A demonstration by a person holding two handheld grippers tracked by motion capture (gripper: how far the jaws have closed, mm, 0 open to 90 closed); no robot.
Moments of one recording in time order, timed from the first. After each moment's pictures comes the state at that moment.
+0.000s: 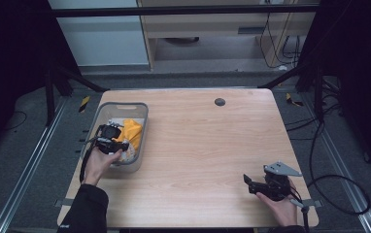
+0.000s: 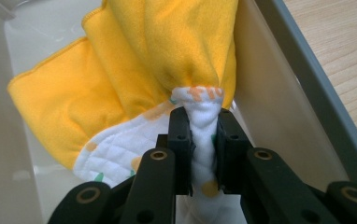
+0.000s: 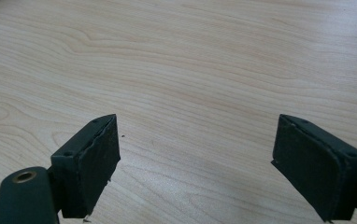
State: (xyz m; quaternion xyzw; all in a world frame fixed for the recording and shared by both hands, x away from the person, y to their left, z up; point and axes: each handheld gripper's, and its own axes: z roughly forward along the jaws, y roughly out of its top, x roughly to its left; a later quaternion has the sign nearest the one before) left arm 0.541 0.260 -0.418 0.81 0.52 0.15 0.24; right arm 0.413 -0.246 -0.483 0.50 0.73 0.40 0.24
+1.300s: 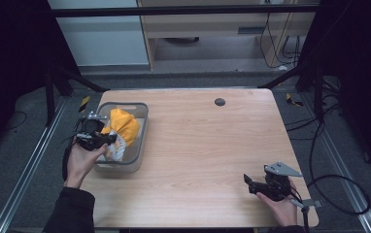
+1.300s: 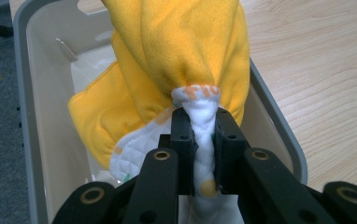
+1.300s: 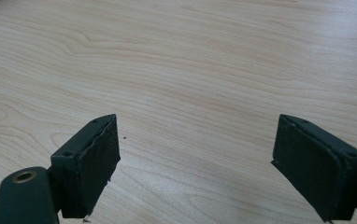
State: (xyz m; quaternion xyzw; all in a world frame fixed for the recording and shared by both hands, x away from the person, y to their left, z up) left arm 0.513 0.281 -0.357 0.79 0.51 0.19 0.28; right arm 0.412 -0.247 -0.483 0.50 0.73 0.40 0.24
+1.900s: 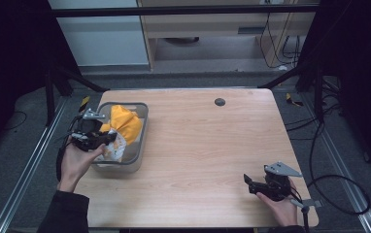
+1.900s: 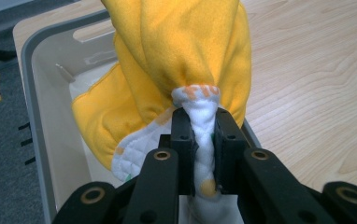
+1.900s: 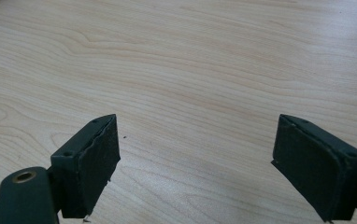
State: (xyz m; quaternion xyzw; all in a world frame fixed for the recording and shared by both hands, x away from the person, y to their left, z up) left arm 0.492 0.272 -0.326 0.81 0.47 0.20 0.30; right arm 0.412 -0.247 -0.483 0.50 0.73 0.40 0.24
